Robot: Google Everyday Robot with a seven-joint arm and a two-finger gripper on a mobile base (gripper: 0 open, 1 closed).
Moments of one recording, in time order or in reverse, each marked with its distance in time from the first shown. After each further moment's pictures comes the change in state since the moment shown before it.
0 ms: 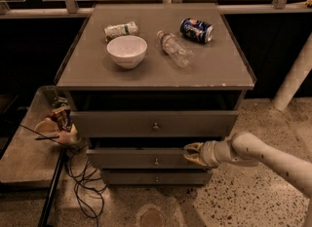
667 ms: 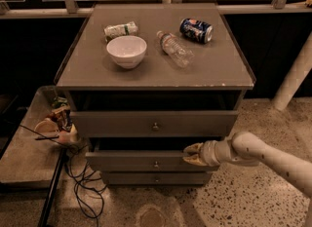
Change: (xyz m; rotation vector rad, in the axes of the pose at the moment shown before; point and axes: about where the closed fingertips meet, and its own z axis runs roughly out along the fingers) arm 0.000 0.000 0.000 -0.001 0.000 0.000
